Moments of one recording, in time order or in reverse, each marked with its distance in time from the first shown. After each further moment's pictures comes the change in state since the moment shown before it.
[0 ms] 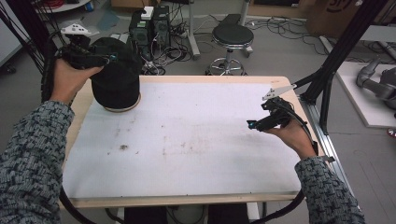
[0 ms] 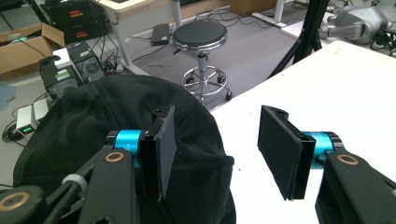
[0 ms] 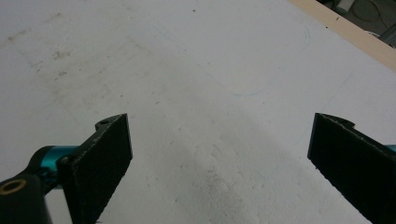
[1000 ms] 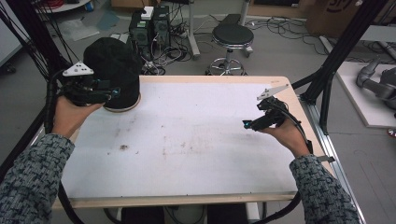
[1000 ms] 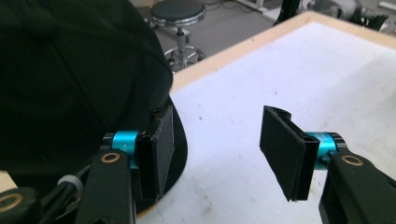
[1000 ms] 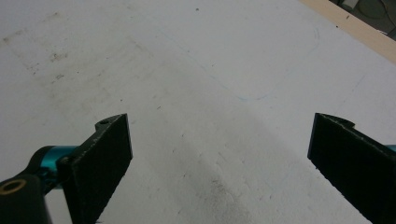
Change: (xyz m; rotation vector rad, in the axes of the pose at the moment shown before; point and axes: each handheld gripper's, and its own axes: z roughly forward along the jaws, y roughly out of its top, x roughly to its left) left arm -0.048 -0.081 -0.025 0.061 -0.058 -0.017; right arm 0.002 0.004 0.015 0.014 0.012 0.005
